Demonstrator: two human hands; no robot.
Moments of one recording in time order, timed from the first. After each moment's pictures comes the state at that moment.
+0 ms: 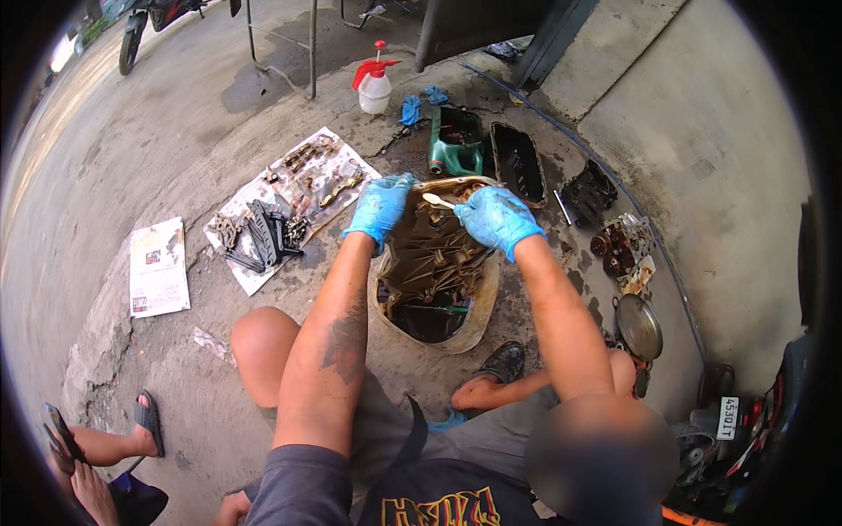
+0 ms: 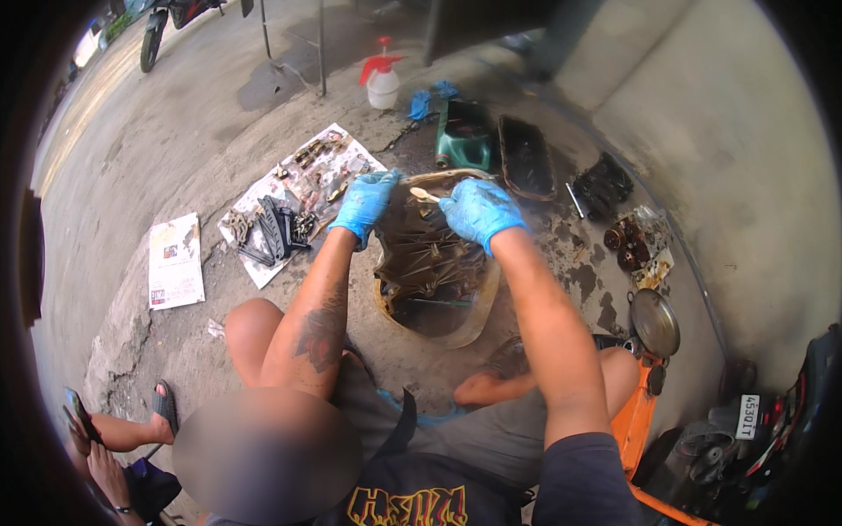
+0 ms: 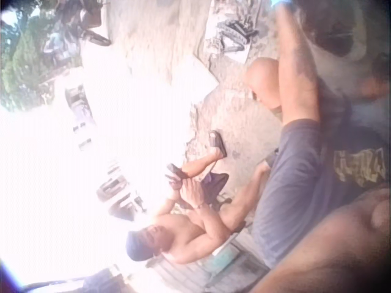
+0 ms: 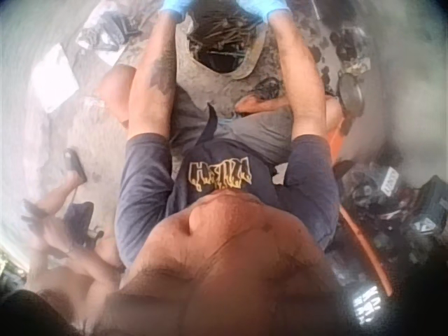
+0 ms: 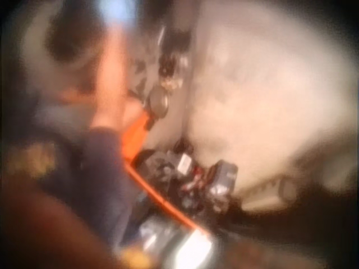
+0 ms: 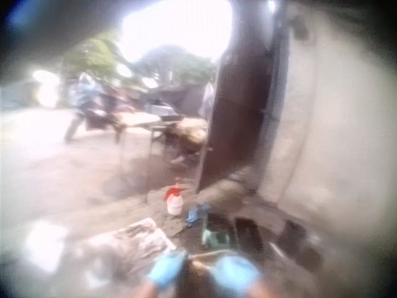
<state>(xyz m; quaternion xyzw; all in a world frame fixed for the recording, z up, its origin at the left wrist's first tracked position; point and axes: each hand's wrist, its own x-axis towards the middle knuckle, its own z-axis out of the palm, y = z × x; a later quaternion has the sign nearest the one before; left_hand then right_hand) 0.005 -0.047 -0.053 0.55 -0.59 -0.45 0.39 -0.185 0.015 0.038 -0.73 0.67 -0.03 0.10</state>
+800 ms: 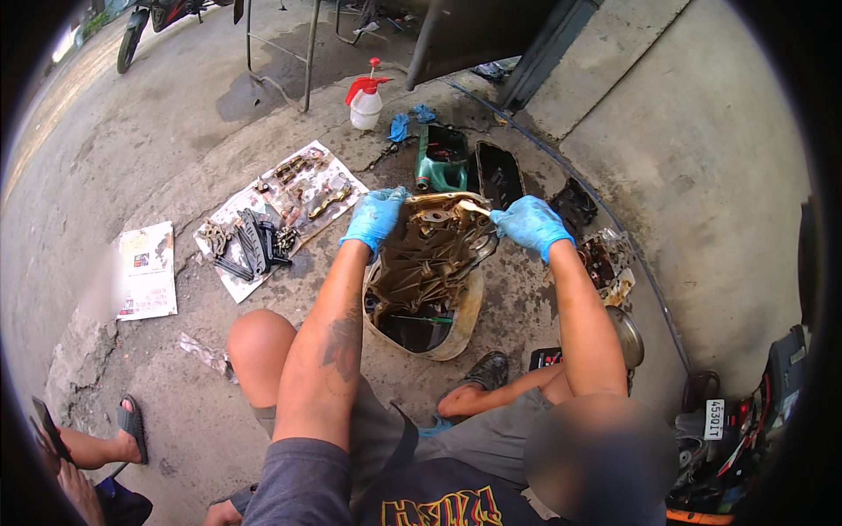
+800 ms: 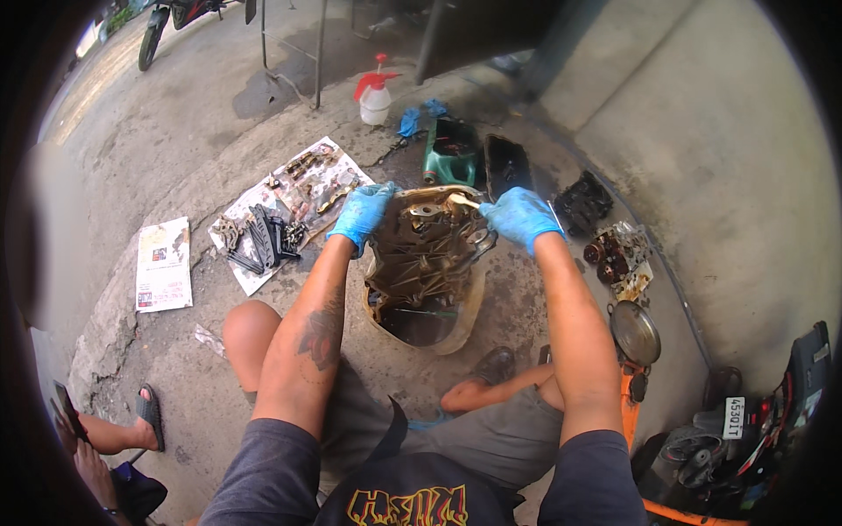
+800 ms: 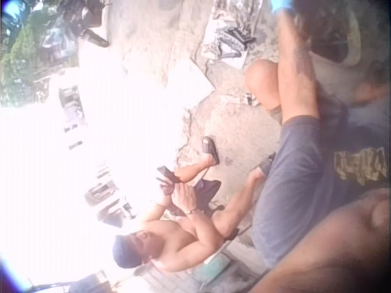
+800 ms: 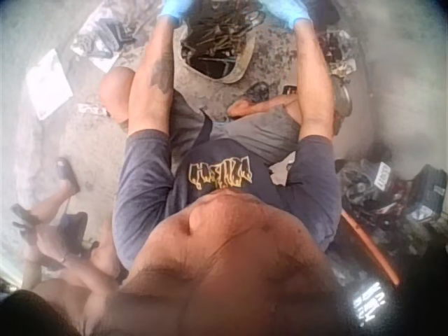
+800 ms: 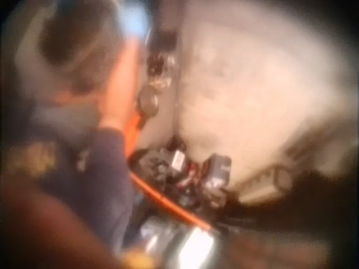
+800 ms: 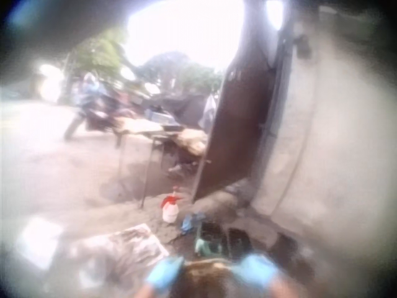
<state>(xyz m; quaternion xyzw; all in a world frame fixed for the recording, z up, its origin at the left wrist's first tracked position) 0.011 -0.039 -0.047 0.54 -0.57 -0.49 0.38 -0.226 0.023 0.092 -0.62 0.77 0.08 0.14</state>
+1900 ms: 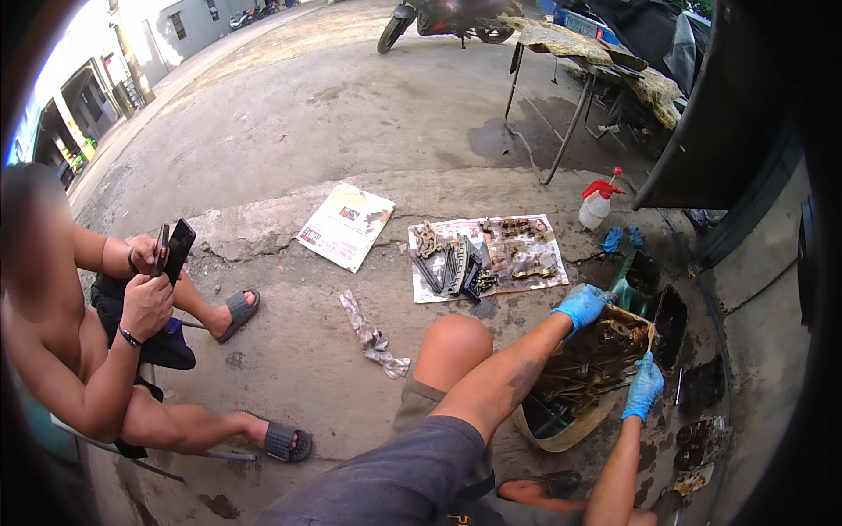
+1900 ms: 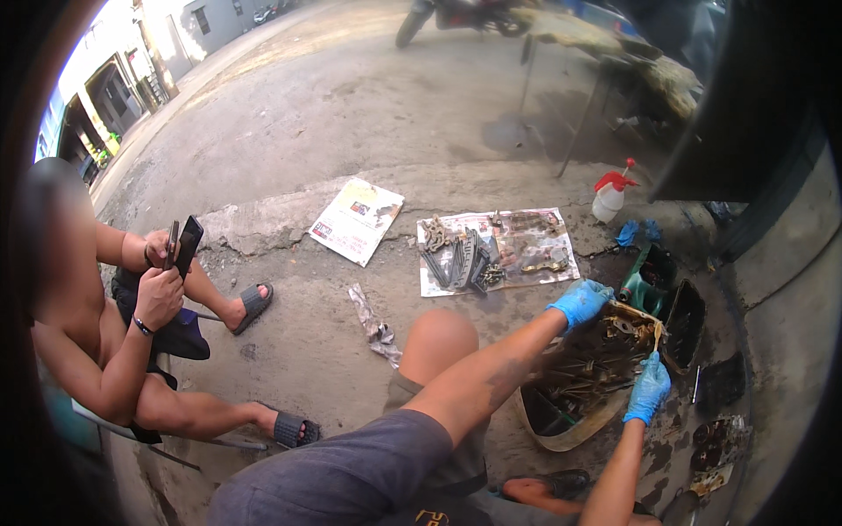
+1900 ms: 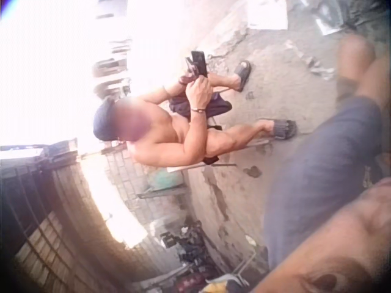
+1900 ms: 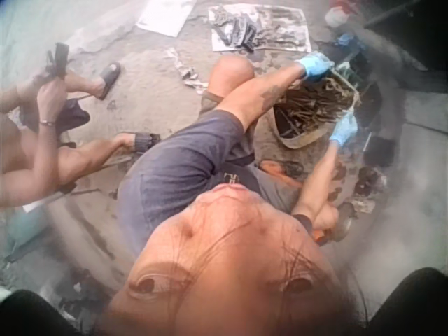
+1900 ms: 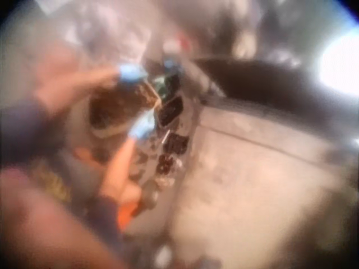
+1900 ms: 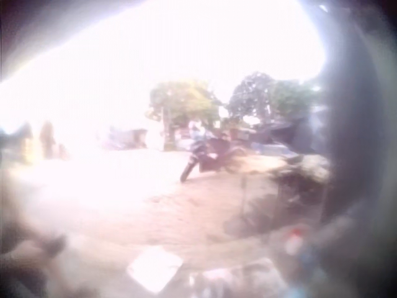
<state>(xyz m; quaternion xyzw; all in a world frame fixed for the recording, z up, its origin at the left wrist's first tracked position) 0.004 -0.045 -0.066 0.55 -0.59 -0.45 0.39 -0.235 0.044 -0.064 -0.54 0.69 -0.45 0.16</state>
